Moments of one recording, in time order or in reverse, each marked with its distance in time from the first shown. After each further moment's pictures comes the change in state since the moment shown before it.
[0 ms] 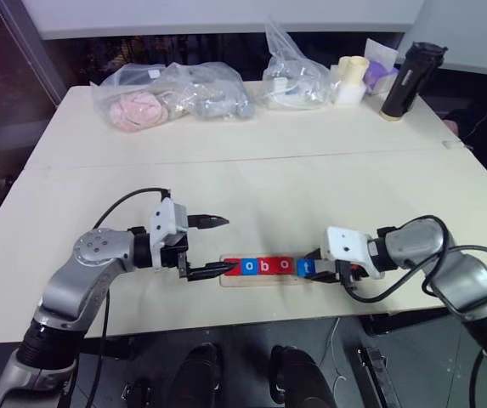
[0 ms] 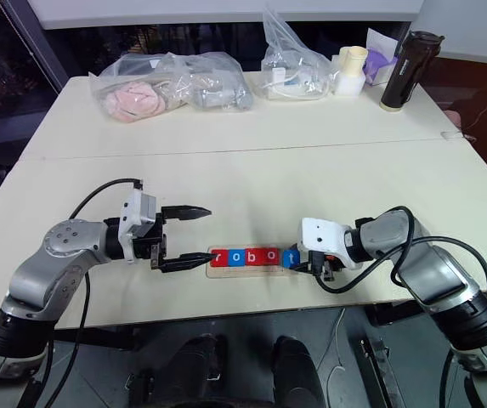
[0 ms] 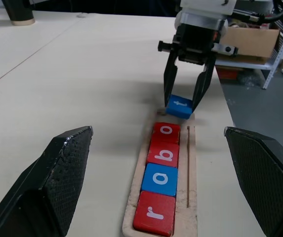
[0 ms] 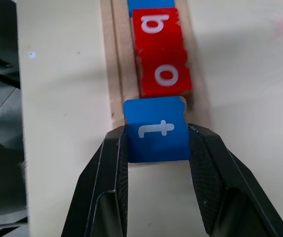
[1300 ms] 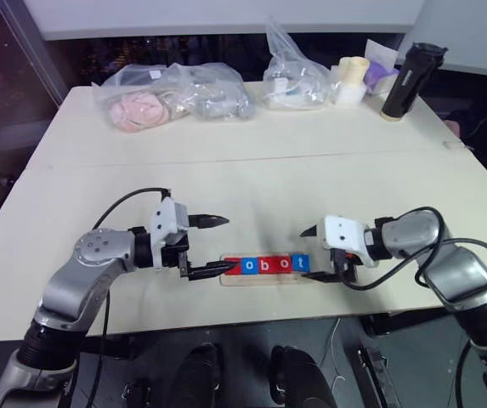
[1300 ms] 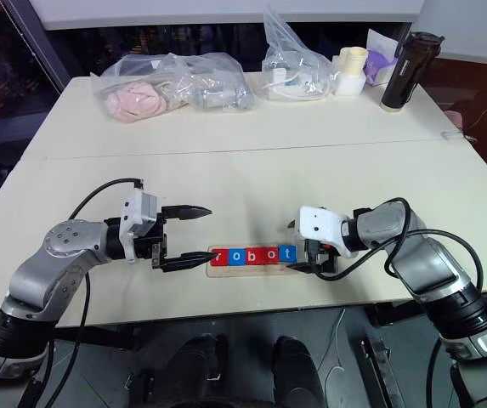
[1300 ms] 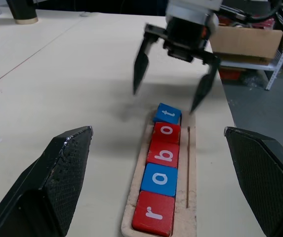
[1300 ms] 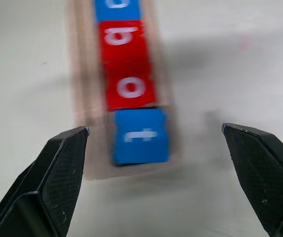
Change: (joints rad) left arm 0.001 -0.004 0.001 -0.003 -0.001 0.012 0.013; right arm -0.081 0.075 -0.035 0.075 -0.061 -0.013 -0.082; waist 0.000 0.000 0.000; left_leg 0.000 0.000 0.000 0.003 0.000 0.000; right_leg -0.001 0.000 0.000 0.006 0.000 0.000
